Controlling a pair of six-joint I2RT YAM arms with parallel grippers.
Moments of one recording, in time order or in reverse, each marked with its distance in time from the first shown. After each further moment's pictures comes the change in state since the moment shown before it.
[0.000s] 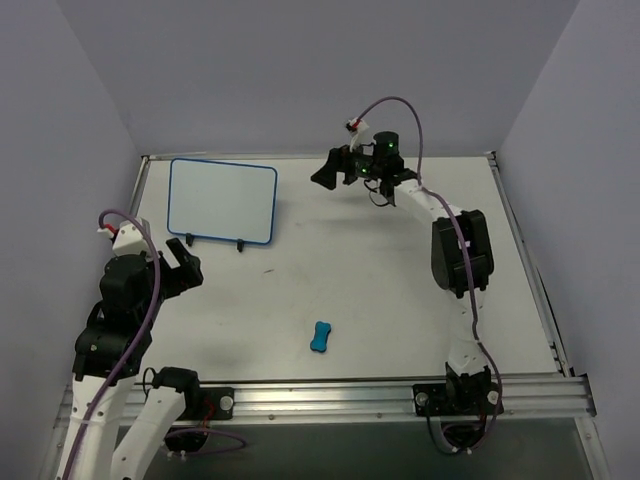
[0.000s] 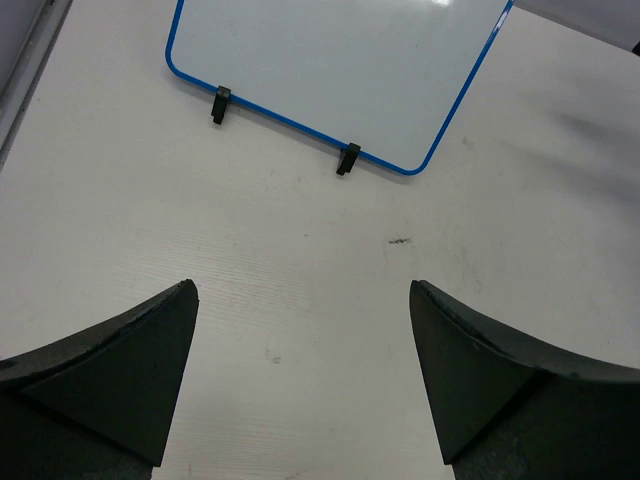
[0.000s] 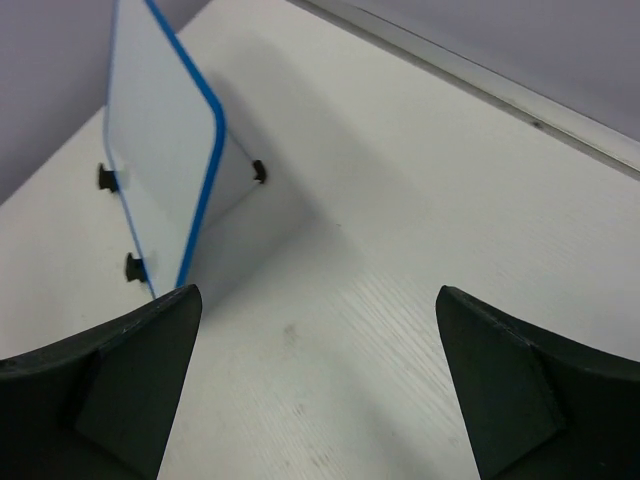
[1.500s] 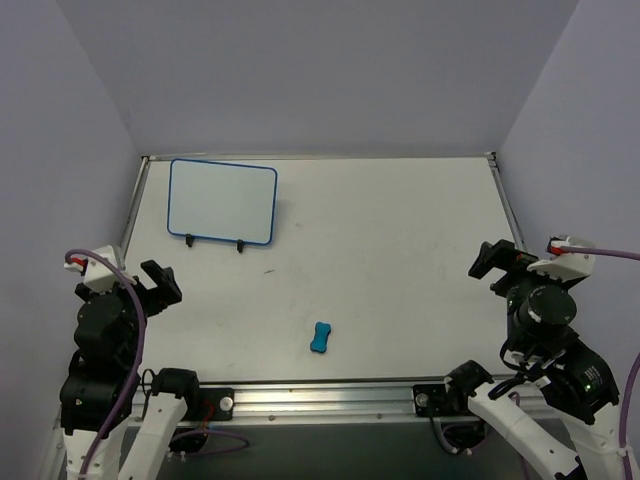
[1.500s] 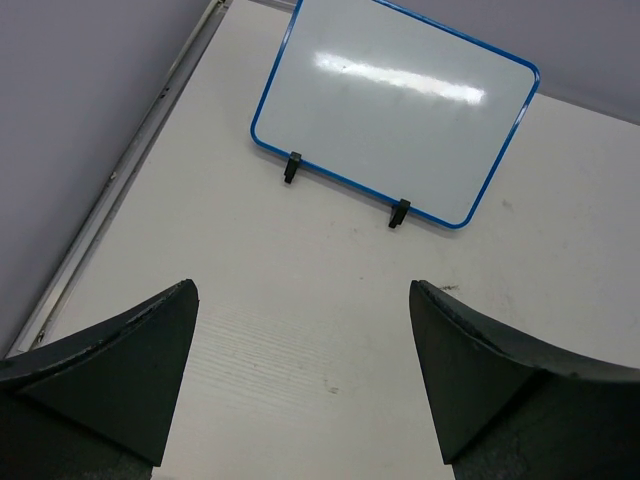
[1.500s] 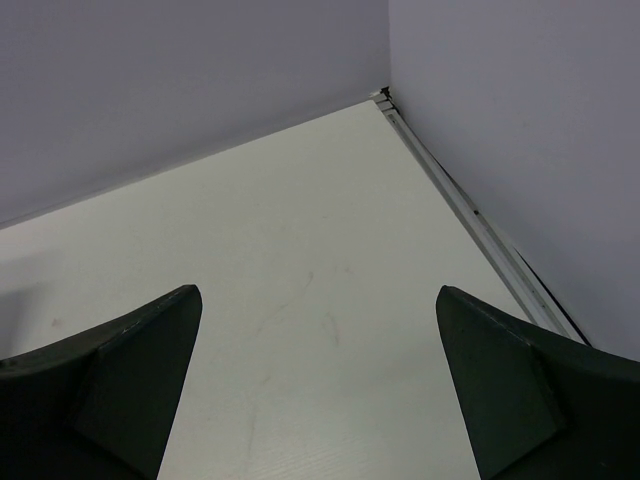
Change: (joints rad) left arm 0.048 -0.217 -0.006 -0.015 -0.116 0.113; right arm 0.204 -1.761 -0.717 -0.907 1.503 0.084
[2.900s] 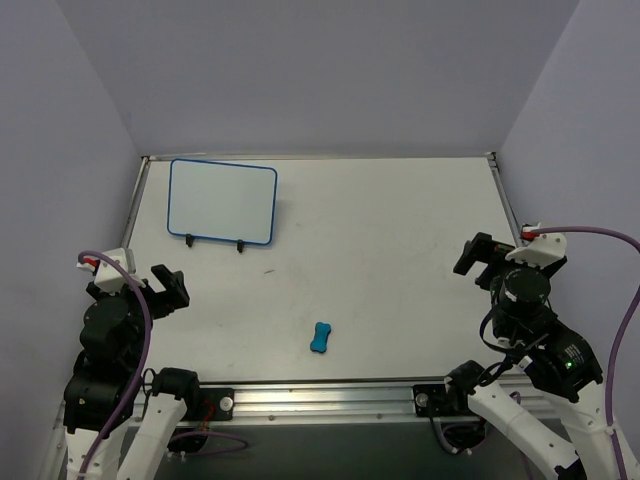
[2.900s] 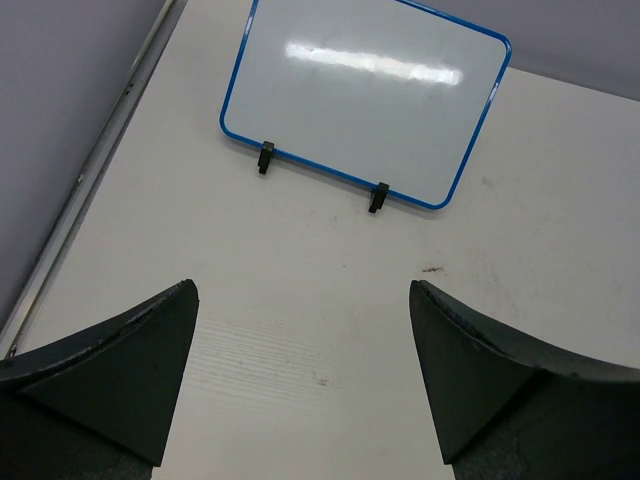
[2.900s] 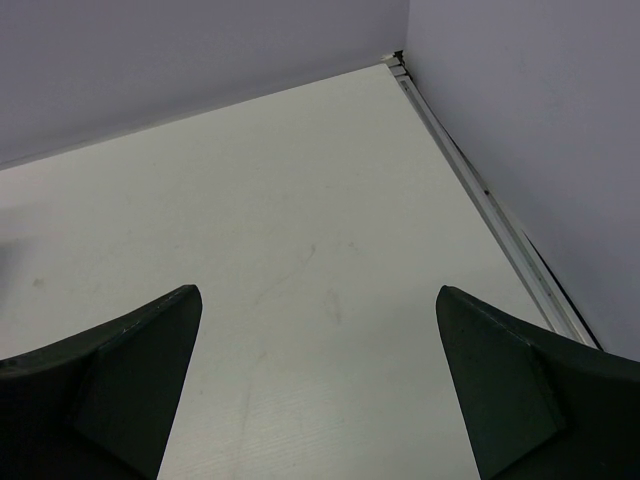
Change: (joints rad) left arm -0.041 -0.032 -0.055 0.019 0.048 0.013; right arm 0.000 0.081 -0.024 -0.003 -0.040 0.005
